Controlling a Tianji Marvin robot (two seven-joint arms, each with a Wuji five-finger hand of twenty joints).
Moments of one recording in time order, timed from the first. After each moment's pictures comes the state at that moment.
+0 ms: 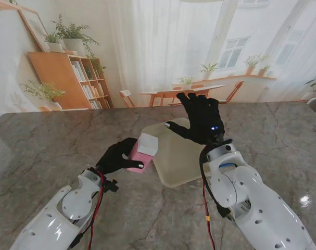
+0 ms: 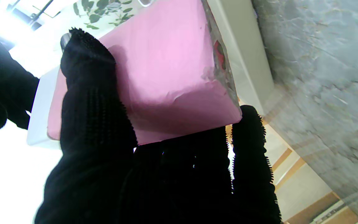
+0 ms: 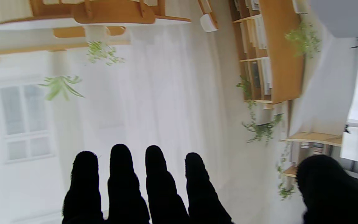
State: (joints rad) left arm 1.46 -1.17 -1.09 -1.34 0.30 -0.43 0.15; right arm -1.50 -1.10 1.15 -1.82 -1.09 0.14 -0.25; left_hand 1.05 -0.51 -0.19 -0.16 0.46 0.16 0.72 0.81 0.92 0.15 0.06 0.93 0.83 0.13 0.38 0.59 0.37 0.18 0.96 0.63; right_hand 0.13 -0.13 0.47 -0.10 0.22 0.16 0.16 0.71 0.41 0.28 0.18 0.41 0.34 0.29 0.26 0.35 -0.04 0.34 0.79 0.27
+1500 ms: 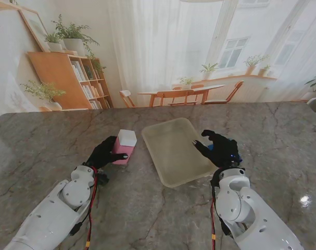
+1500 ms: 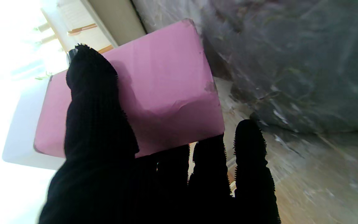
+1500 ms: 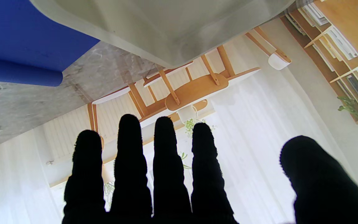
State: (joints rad) left arm 1.31 -1.22 -1.10 -1.03 0.24 -0.26 0.19; right arm -1.60 -1.16 1.21 -1.61 -0.75 0.24 -0.36; left_hand 1.05 -0.42 -0.20 -0.16 0.30 0.11 0.76 0.94 0.69 0.06 0.24 0.73 0.63 0.12 0.32 0.50 0.19 0.22 0.92 0.57; right_hand 0.24 -0.22 0.56 -0.06 0.49 0.03 0.36 0.73 0.70 0.14 0.33 0.52 0.61 0.19 0.43 0.43 0.15 0.34 0.91 0.34
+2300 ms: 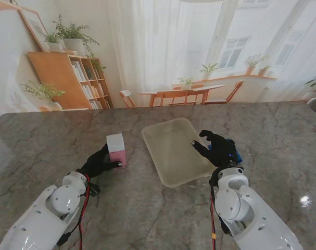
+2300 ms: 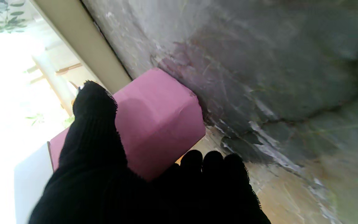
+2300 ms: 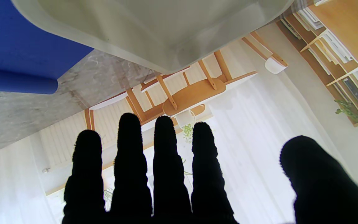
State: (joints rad) left arm 1.43 -1.15 -1.18 -1.21 0.33 -0.16 0.01; right arm -1.58 -1.16 1.20 -1.59 -0.73 0.23 -0.35; left_hand 0.93 -0.22 -0.02 -0.16 0.16 0.45 0.02 0.41 0.29 0.31 0.04 0.27 0.18 0.16 0.14 0.32 -0.11 0.01 0.60 0.54; right_hand 0.24 -0.22 0.56 -0.06 0.49 0.03 0.36 0.73 0.71 0.14 0.33 0.52 0.62 0.19 0.43 0.43 0.15 0.34 0.91 0.34
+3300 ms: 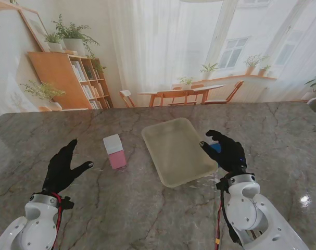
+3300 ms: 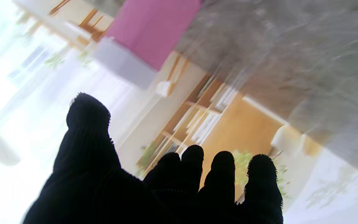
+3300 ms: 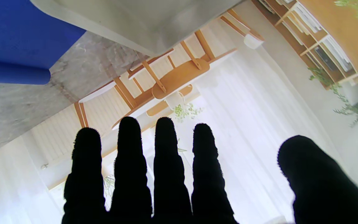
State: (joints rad) left arm 1.89 -1.14 -1.49 -1.70 0.62 -0.15 0.32; right arm -1.71 -1.17 1.32 -1.66 -0.68 0.05 -0.38; left_hand 0.85 -0.12 -0.02 -0.16 0.24 0.40 0.09 0.40 0.34 0.29 0.06 0.26 0.21 0.25 0.11 0.27 0.01 0.30 0.33 0.45; right_hand 0.24 -0.22 0.59 -0.06 0.48 0.02 0.33 0.71 0.71 0.13 0.29 0.51 0.62 0.19 0.33 0.41 0.20 0.34 0.86 0.34
